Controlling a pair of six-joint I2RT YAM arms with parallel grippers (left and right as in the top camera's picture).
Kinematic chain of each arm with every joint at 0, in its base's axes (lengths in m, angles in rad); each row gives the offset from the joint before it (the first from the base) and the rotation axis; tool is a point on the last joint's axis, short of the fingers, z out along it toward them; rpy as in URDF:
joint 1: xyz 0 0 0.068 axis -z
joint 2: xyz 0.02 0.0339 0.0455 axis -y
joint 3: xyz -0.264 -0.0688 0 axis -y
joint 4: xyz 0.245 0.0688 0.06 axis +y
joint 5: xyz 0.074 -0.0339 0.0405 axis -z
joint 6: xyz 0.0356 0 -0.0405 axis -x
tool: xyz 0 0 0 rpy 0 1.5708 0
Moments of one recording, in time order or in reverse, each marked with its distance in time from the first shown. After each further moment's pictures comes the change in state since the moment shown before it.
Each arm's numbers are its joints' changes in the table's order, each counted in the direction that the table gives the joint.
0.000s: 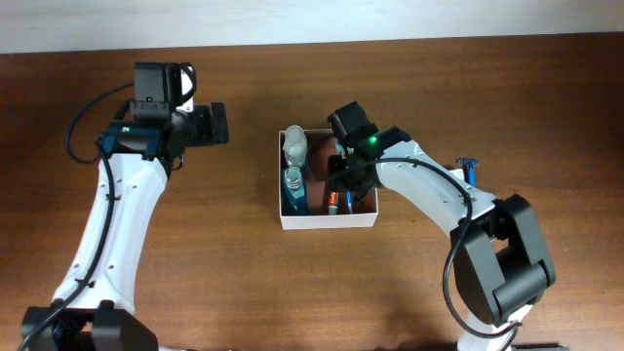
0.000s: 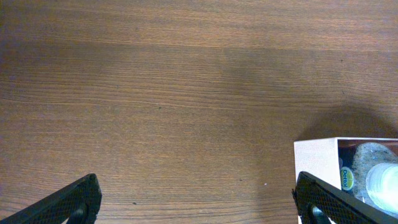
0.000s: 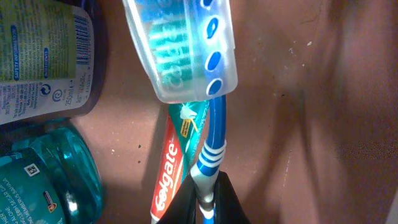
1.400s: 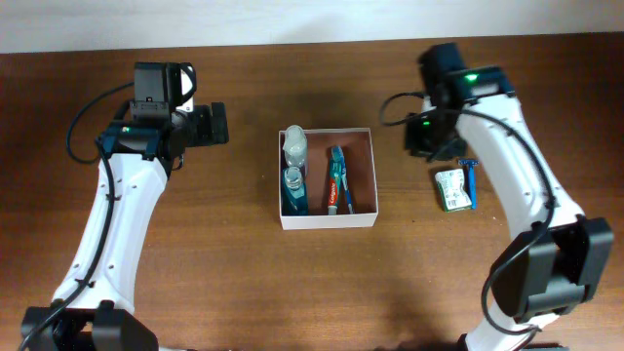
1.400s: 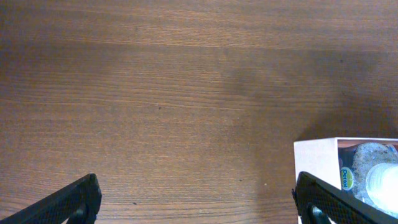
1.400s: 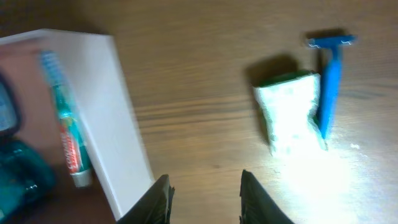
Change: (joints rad) left arm 0.000 0.000 0.000 0.000 0.000 0.000; right arm 0.335 0.063 0.340 0.542 0.042 0.080
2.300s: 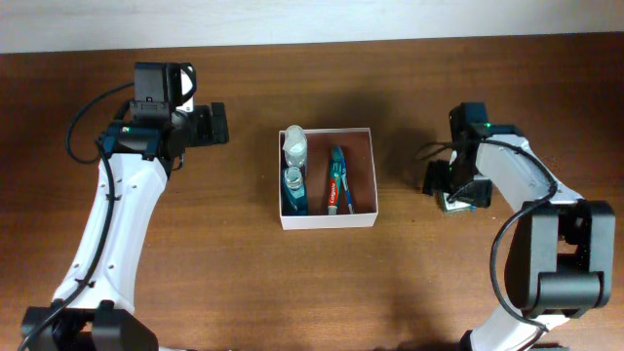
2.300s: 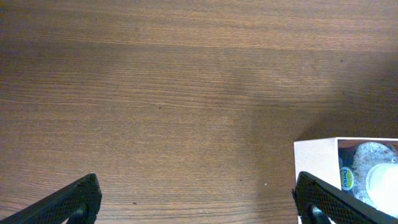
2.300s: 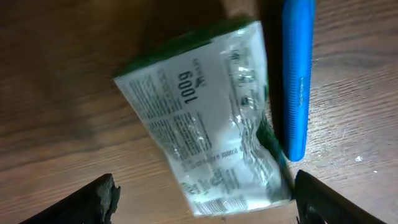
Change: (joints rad) left arm 0.000 0.000 0.000 0.000 0.000 0.000; right arm 0.174 0.000 -0.491 -0.371 0.064 0.050
